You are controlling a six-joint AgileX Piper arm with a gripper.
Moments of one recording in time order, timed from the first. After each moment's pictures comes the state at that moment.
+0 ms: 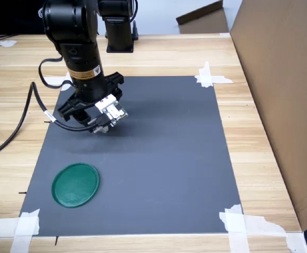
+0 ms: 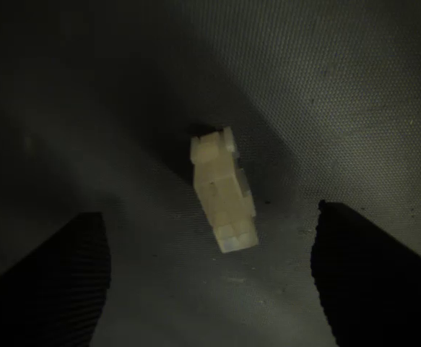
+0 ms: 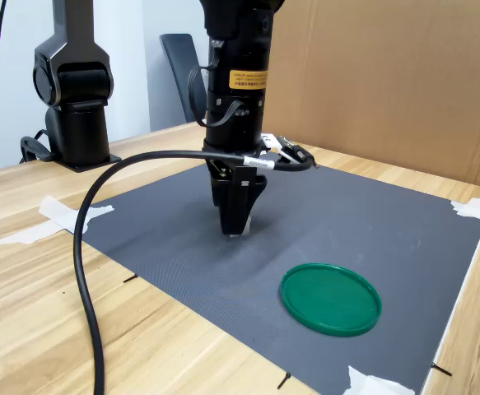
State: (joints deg) arm -0.3 101.1 -63.9 -3.7 48.6 -48.5
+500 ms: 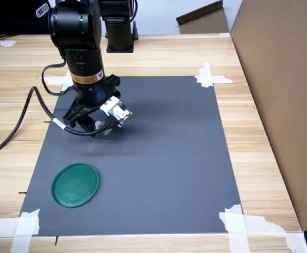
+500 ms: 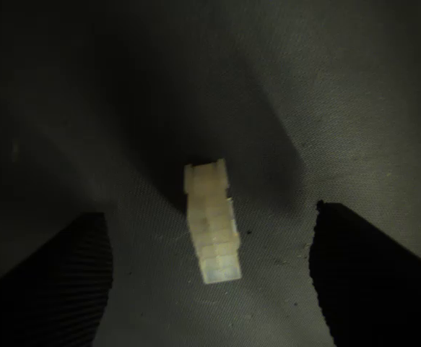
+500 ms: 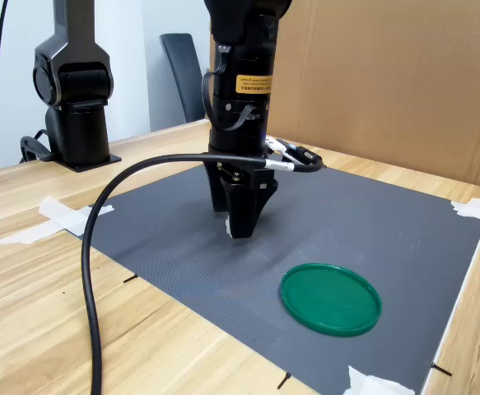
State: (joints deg) arm 0.7 102.1 -63.9 -5.5 46.3 -56.7
